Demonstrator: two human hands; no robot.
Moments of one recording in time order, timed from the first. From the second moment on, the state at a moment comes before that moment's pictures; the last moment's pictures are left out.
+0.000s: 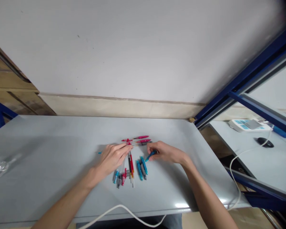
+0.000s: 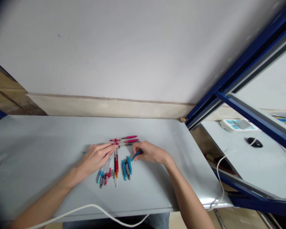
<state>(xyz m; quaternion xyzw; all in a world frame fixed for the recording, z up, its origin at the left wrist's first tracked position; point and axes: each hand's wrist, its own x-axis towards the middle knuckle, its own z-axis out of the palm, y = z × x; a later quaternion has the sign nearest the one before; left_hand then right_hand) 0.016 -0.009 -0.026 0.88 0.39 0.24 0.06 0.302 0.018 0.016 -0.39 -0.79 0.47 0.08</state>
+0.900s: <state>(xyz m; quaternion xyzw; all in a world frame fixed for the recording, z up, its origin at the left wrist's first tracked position) 0.024 -0.013 -0.017 0.89 0.38 0.23 0.09 0.259 0.002 -0.009 -0.37 -0.87 0.21 0.25</state>
